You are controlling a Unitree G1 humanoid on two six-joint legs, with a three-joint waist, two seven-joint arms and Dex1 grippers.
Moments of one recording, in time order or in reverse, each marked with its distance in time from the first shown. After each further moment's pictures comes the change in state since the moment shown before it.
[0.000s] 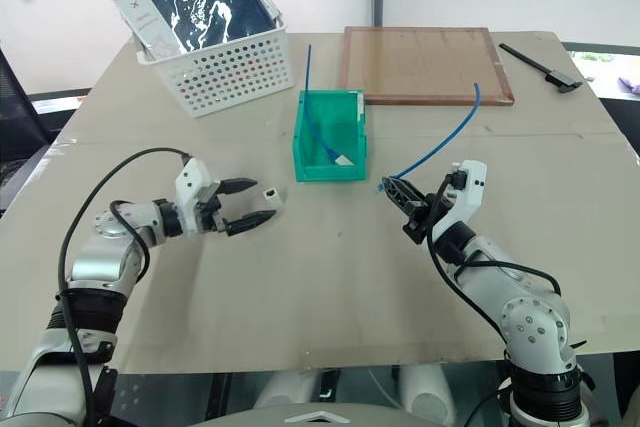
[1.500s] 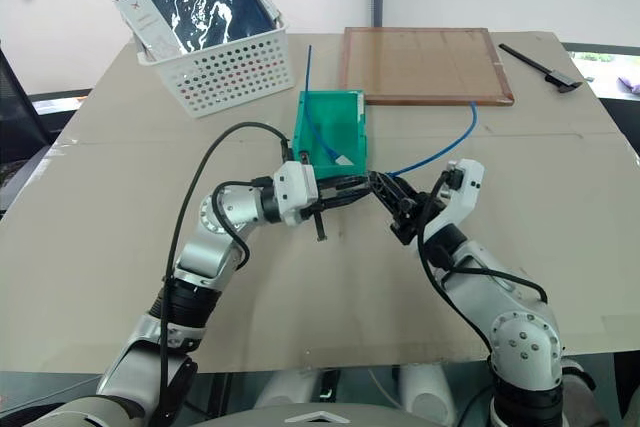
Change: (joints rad) left arm -0.064 -0.301 -0.241 -0.311 0.093 -0.260 0.084; right arm 0.020 0.124 0.012 -0.099 0.043 0.017 -0.140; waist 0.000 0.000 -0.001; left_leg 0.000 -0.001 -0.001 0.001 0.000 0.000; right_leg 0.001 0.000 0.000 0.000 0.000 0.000
